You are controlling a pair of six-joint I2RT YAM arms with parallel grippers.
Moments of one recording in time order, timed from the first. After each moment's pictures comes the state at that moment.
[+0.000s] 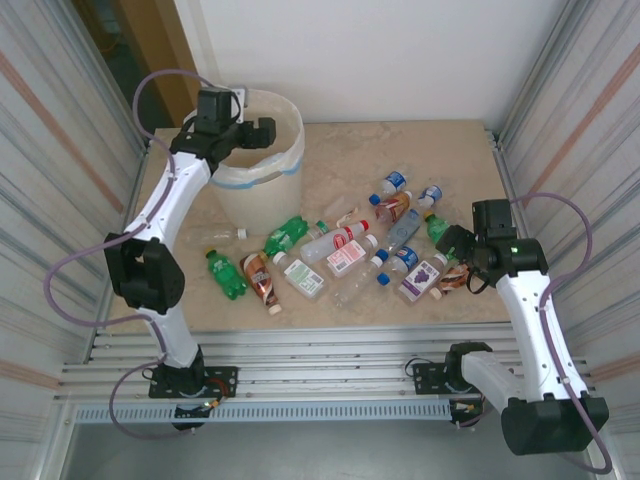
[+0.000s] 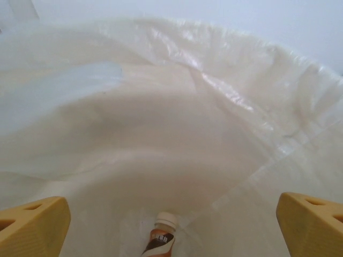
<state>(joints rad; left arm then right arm) -0.24 1.82 1.82 -0.54 0.01 -0.13 0.06 0.95 1.01 -1.11 0.13 0.65</state>
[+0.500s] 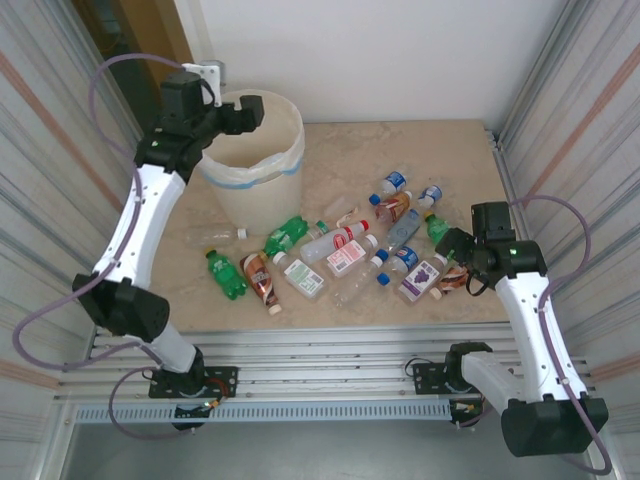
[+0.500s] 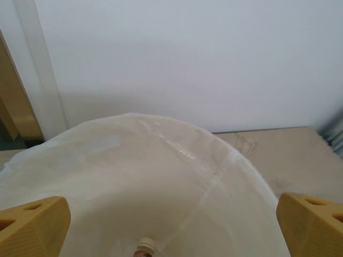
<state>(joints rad) -0.23 1.60 1.84 -0.55 0.06 -0.18 0.06 0.93 0.98 -1.11 0.13 0.64</state>
